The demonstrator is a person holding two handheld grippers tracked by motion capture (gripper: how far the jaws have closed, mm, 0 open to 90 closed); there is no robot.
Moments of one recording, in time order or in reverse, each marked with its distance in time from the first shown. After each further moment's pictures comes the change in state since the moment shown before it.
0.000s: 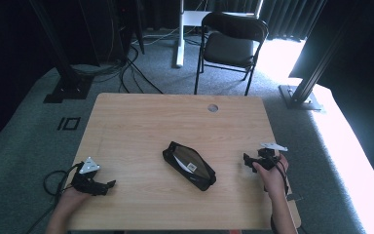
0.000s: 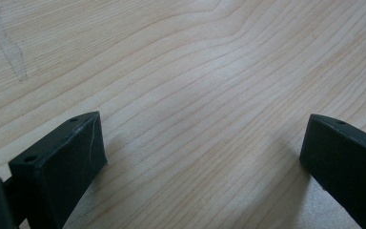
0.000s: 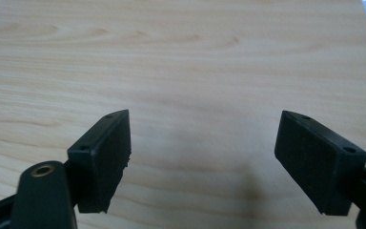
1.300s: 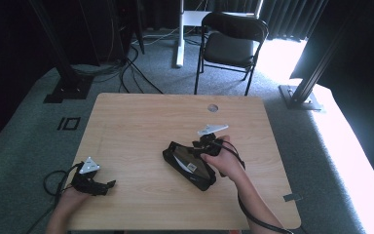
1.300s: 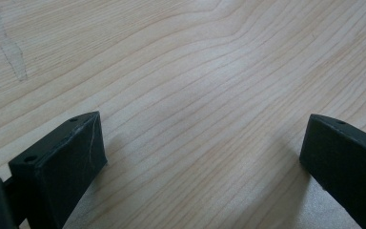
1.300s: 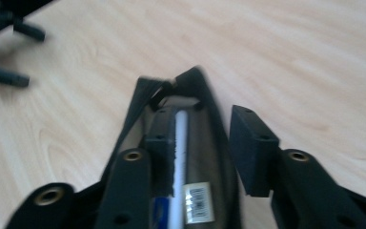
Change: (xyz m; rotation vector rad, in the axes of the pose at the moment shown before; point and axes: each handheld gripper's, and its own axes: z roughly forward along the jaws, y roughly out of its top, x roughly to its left) left arm 0.000 0.000 0.000 0.000 0.000 -0.001; right arm 0.179 0.079 -0.023 0.015 0.514 -0.402
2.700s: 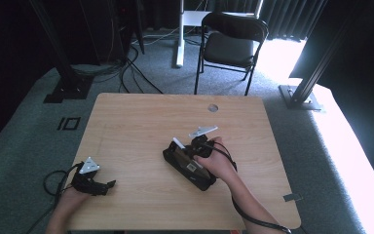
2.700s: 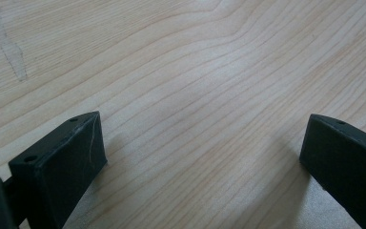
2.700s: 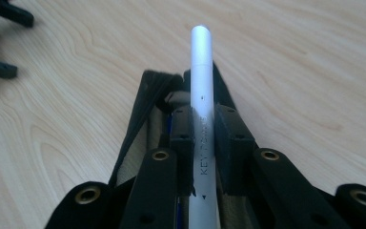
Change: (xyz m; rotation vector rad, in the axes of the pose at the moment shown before) left arm 0.000 0.000 0.000 0.000 0.001 0.000; right arm 0.019 0.003 0.024 0.089 -0.009 -0.034
